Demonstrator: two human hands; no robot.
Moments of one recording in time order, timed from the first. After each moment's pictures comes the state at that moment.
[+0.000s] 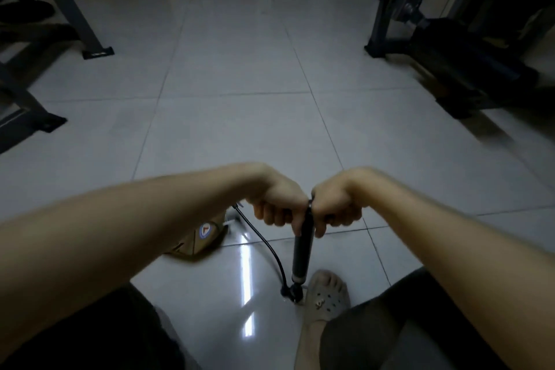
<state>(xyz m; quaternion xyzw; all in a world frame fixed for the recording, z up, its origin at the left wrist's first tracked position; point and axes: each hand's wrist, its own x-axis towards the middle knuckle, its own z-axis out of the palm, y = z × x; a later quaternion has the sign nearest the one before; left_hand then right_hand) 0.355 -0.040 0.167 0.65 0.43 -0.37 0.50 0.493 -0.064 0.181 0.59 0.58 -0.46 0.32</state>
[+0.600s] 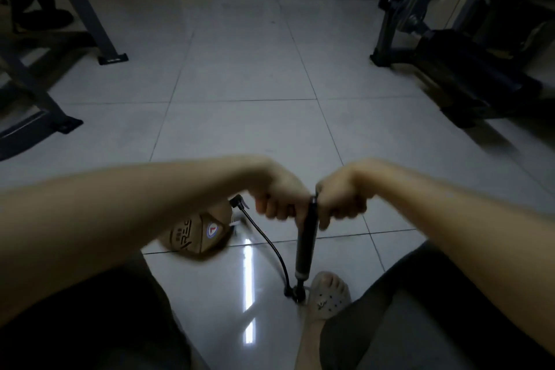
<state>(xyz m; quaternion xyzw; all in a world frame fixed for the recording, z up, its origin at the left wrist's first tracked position) 0.347 -0.050 0.194 0.65 0.44 -0.36 0.51 0.485 -0.071 0.210 0.59 0.59 -0.45 0.32</state>
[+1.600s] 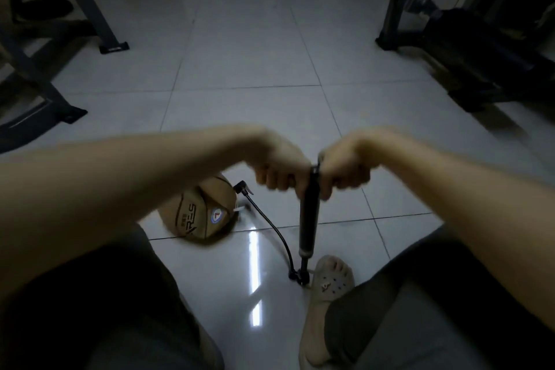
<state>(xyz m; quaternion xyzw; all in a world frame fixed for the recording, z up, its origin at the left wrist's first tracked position) 0.340 -0.052 0.220 0.66 0.47 -0.31 0.49 0.483 -0.066 0.230 0.60 0.60 -0.45 0.29</state>
